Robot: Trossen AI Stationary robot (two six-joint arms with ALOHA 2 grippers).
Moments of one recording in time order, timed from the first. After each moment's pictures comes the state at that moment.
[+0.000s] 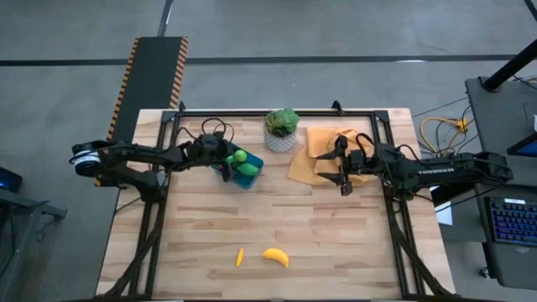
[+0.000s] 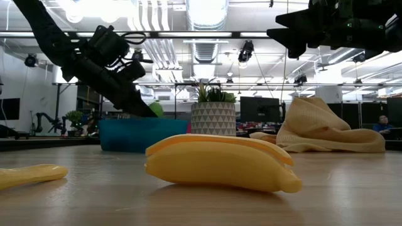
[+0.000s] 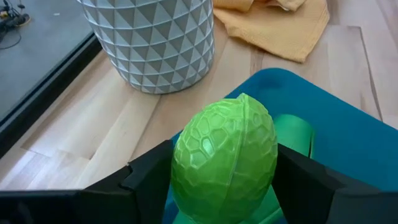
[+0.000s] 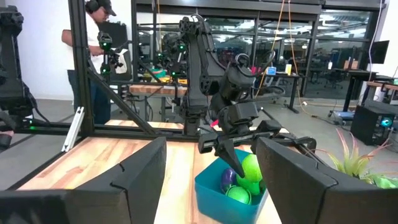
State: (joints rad) left arm 0.41 1.29 0.40 0.38 0.02 0.14; right arm -0.16 0.89 0.25 0.73 -0.21 -0.04
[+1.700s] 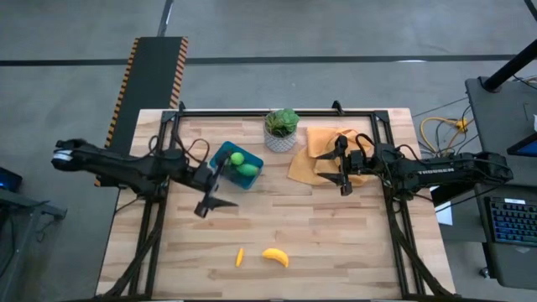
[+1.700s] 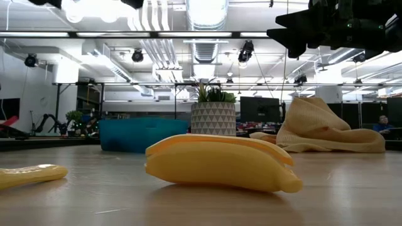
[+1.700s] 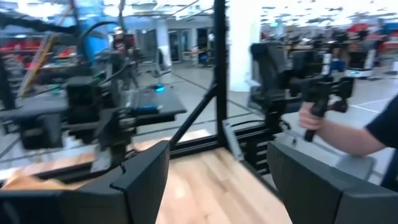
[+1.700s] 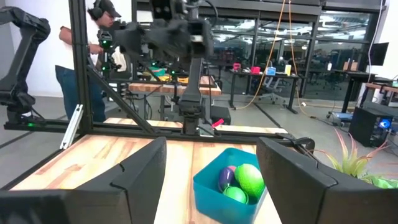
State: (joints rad) left arm -0.13 0.96 0.65 0.39 0.23 0.04; right arm -0.16 0.89 0.25 0.73 -0.21 -0.05
